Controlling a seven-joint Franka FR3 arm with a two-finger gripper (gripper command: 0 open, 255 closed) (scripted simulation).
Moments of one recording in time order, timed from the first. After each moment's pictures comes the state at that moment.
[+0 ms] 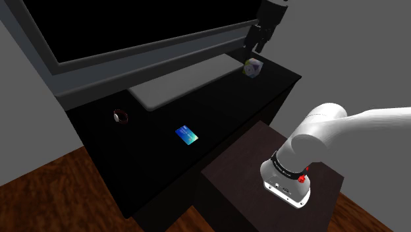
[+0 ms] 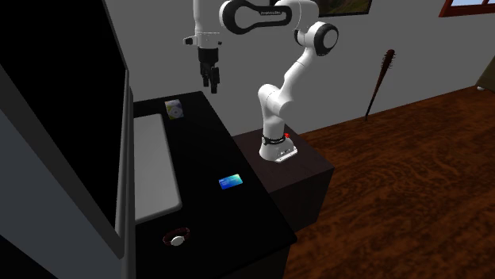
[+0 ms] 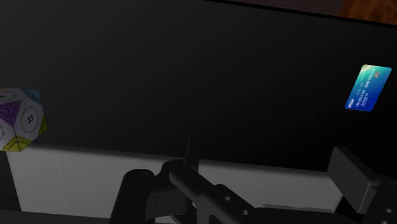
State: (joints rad) arm -0.02 -0.81 -0.06 -2.36 0.03 1.63 -0.12
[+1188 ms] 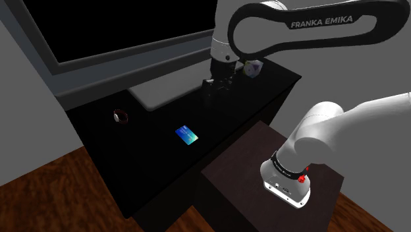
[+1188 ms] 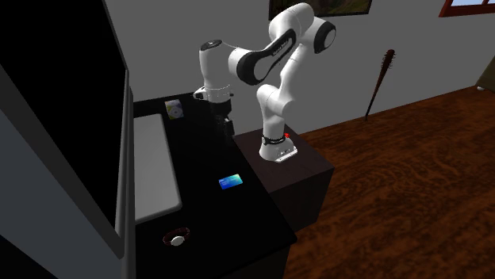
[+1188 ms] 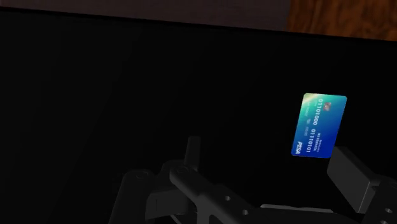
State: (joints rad) arm 0.08 -0.65 0.26 -2.56 0.22 1.88 0.21
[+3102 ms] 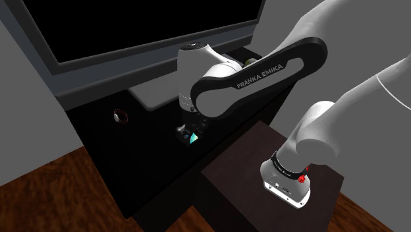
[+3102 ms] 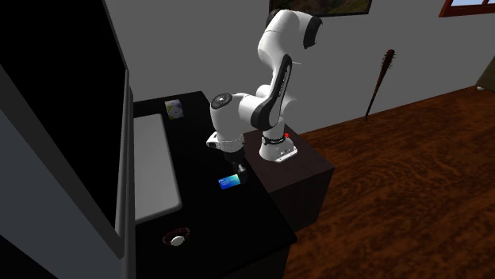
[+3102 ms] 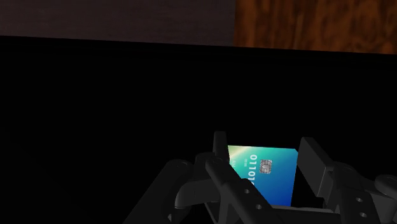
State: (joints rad) arm 0.14 -0.29 0.50 -2.59 0.31 2.21 0.45
